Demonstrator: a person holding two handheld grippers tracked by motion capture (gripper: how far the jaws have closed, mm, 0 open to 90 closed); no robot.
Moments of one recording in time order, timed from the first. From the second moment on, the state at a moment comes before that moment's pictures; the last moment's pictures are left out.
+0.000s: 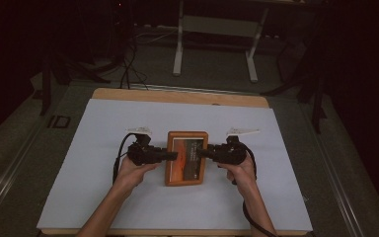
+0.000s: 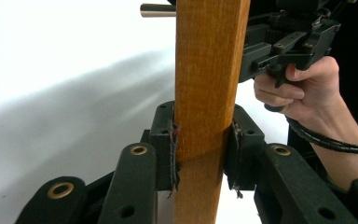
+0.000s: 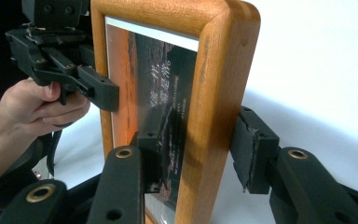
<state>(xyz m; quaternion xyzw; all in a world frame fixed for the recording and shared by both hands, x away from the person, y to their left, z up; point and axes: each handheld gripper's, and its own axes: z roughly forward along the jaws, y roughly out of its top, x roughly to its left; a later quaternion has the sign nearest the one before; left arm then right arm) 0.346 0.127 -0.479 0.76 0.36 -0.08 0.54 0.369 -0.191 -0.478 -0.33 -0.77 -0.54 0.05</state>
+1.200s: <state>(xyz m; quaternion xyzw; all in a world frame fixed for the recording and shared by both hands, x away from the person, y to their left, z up) 0.356 0.141 -0.511 0.75 0.40 -0.03 0.53 0.378 -0.174 -0.501 -0.36 -0.76 -0.54 0.07</state>
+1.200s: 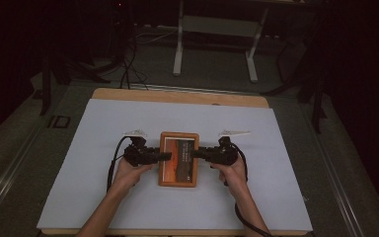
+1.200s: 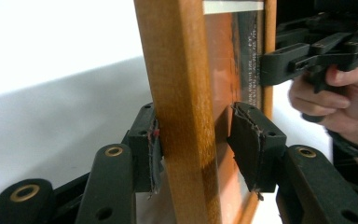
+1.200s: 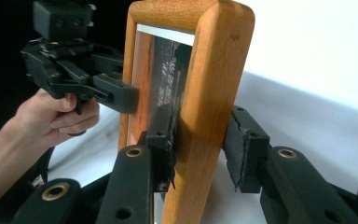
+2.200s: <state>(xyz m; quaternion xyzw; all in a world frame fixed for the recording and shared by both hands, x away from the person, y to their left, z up) 0.380 0.142 -0.530 0.73 0.48 -0.04 0.49 0.395 -0.170 -0.529 -0.44 -0.75 -0.49 0.09</state>
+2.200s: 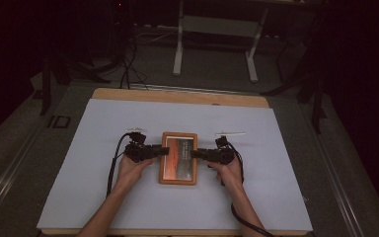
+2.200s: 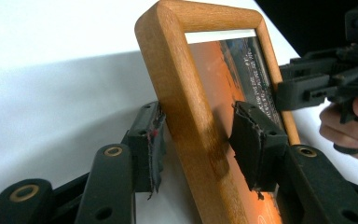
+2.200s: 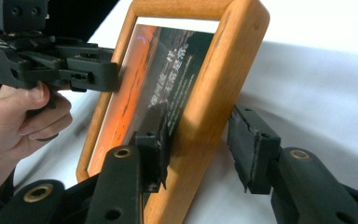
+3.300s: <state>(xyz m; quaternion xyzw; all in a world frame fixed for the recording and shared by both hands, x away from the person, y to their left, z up) 0.366 0.165 -0.514 0.71 0.48 0.01 0.51 0.383 -0.171 -0.513 -0.43 -0.77 -0.47 0.01</state>
